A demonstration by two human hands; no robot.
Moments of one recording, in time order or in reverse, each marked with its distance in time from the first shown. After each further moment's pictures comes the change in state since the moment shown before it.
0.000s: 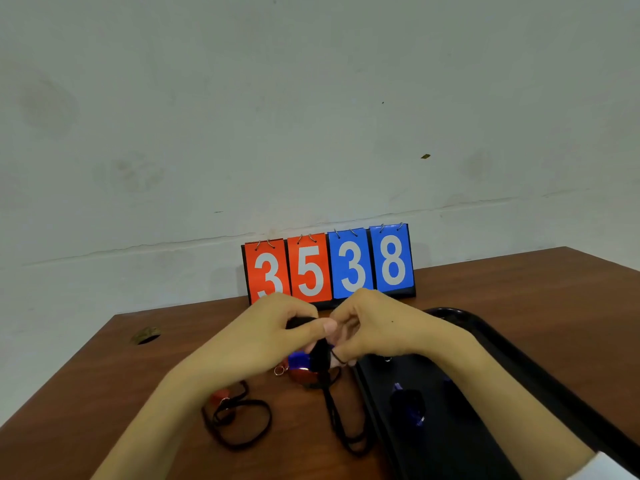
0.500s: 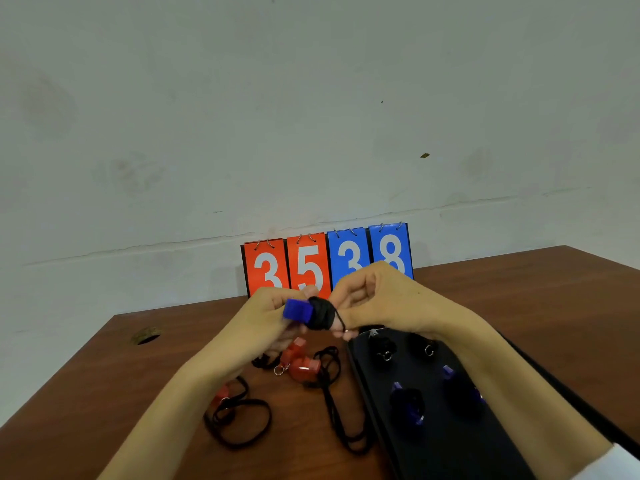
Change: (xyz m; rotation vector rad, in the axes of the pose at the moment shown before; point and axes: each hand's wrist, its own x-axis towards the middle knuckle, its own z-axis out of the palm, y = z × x) left_hand 0.013 -0.015 0.005 -0.391 0.114 -0.267; right_hand -0.011 -0.009 -0.019 0.469 0.039 -0.098
